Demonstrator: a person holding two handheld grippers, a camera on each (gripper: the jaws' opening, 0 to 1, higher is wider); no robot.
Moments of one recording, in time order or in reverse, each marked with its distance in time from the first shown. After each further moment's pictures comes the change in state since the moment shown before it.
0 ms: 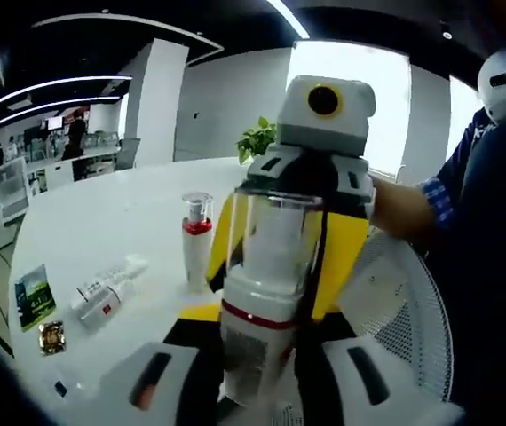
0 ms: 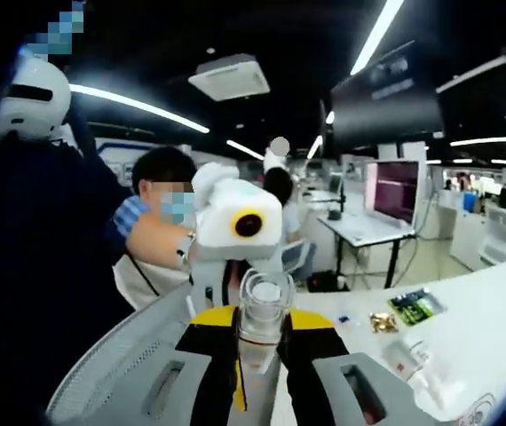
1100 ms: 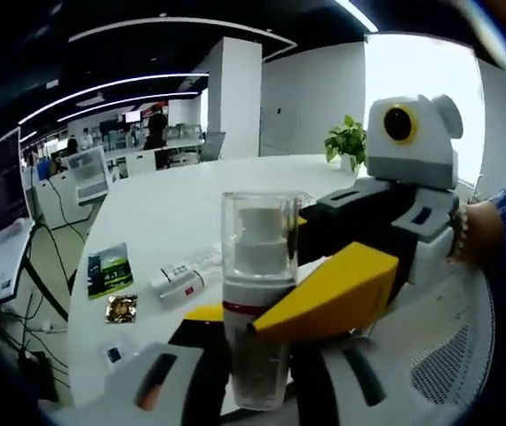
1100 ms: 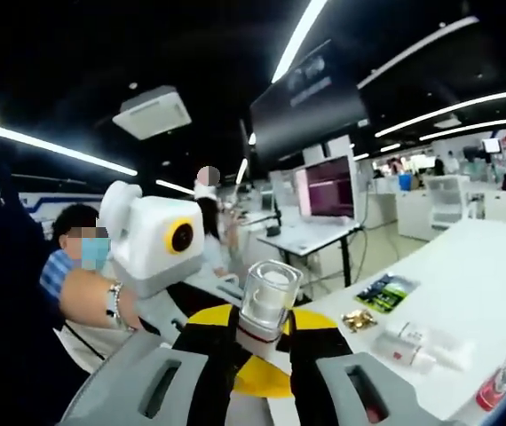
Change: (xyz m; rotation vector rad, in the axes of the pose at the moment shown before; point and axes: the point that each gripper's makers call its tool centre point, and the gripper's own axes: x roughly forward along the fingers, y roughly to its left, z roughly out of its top) left arm -0.032 0.069 0.001 -0.135 -0.016 0.427; right arm 0.027 -0.050 0.011 0.219 -0.169 -0.320
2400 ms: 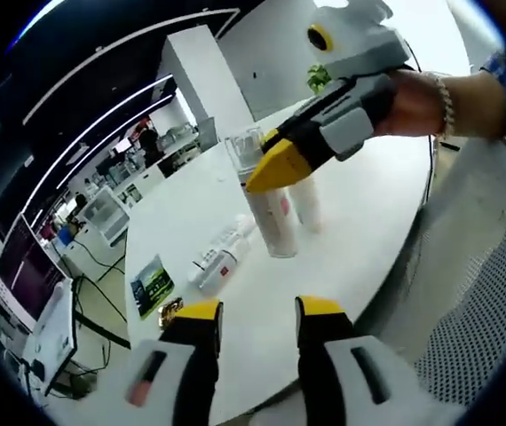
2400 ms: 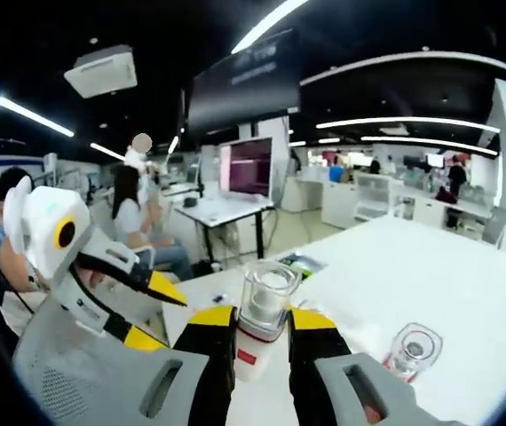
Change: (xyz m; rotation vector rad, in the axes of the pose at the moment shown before) left arm -0.006 0.014 -0.033 0.433 0.151 0.171; right arm -0.061 -0.099 -0.029 -0.102 0.172 -0.430
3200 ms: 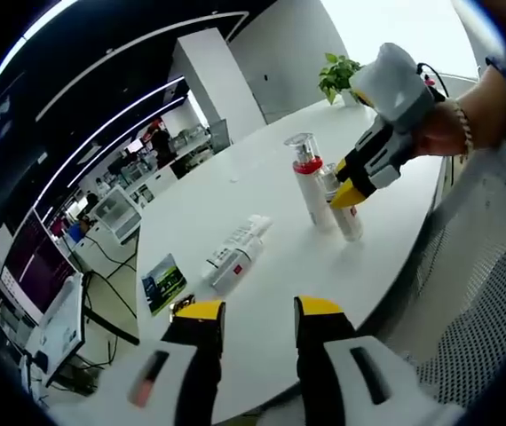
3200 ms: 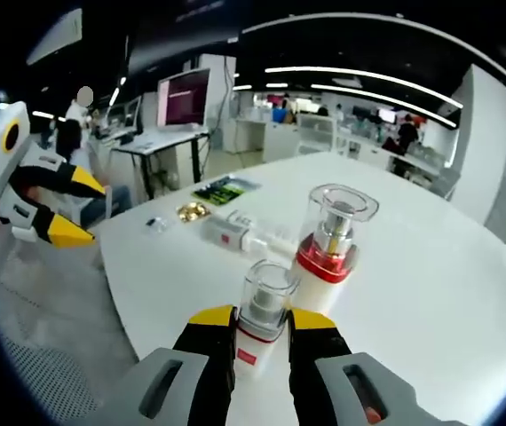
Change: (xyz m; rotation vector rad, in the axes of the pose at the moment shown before) left arm -0.006 0.010 -0.003 -0.028 -0.014 0.053; right arm -0.023 -0.052 -0.084 0.012 0.213 -0.292
